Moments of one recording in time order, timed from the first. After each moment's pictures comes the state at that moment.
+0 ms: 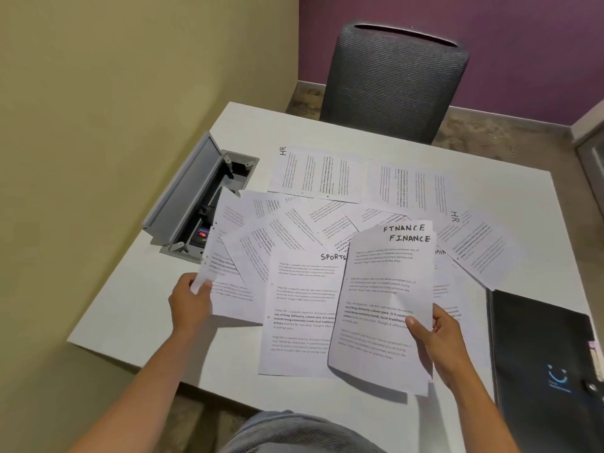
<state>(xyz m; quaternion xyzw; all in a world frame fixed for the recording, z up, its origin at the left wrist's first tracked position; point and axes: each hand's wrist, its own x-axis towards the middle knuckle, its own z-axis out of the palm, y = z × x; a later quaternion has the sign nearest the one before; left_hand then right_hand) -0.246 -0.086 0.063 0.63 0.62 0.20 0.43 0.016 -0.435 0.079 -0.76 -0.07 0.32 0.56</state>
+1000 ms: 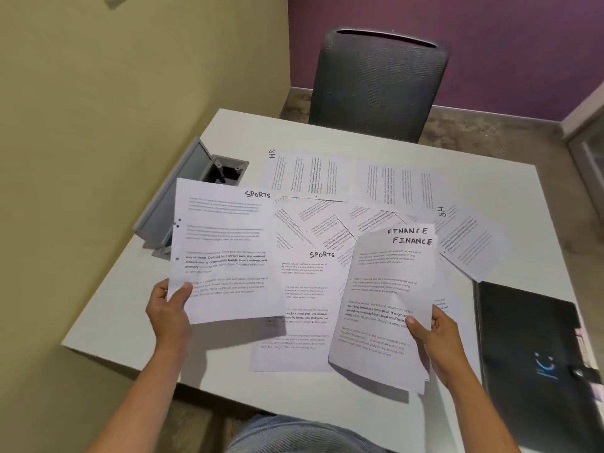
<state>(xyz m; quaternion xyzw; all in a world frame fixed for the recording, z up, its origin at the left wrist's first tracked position) -0.252 -0.125 0.096 0.44 0.56 0.38 0.59 0.016 -0.462 0.079 -0.74 -0.03 0.31 0.59</state>
